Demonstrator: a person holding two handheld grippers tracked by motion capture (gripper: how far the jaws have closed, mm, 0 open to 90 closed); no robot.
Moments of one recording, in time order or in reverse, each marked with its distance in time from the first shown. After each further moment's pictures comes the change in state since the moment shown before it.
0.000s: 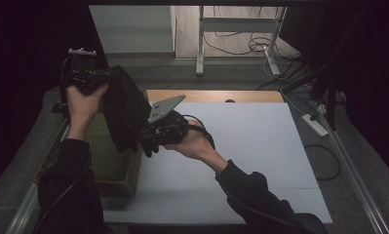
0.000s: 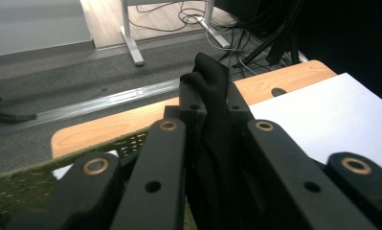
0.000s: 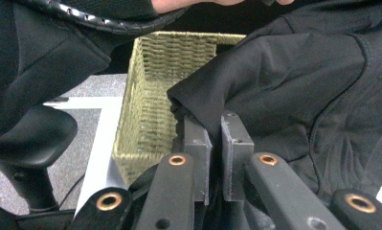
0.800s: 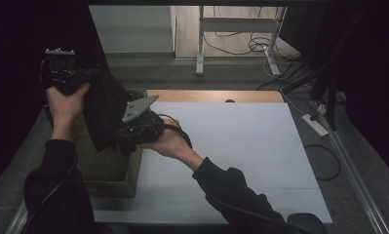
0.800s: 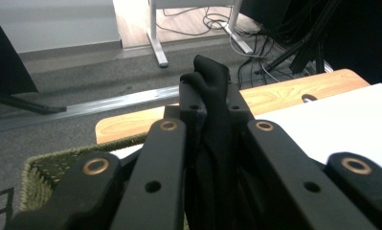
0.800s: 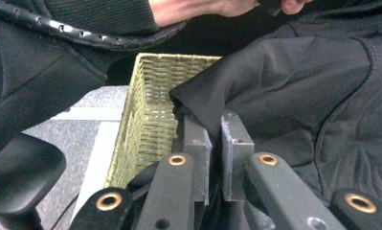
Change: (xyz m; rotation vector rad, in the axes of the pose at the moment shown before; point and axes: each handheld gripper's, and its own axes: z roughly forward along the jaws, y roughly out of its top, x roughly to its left) left arm 0.039 -0.011 -0.024 -0.032 0.068 -0.052; right arm 0.000 0.024 0.051 -0.035 0.027 -0.018
